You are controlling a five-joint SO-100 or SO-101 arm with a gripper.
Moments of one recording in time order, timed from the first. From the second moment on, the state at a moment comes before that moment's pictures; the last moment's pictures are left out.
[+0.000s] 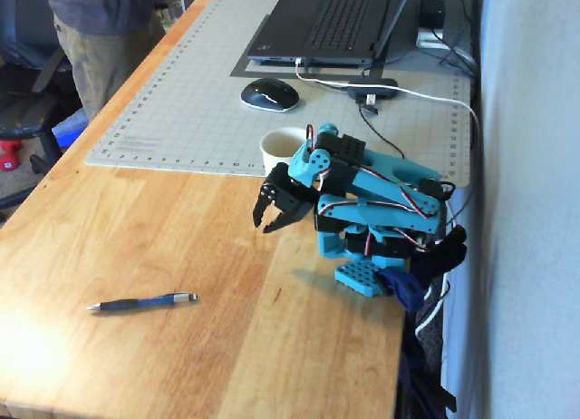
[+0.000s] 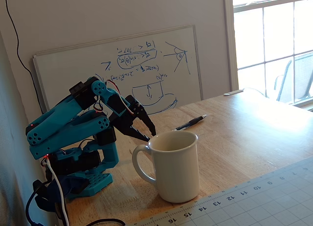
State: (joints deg) arm 3.2 190.5 169.8 73.4 -1.1
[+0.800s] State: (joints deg) arm 3.2 186.2 169.5 72.2 4.3
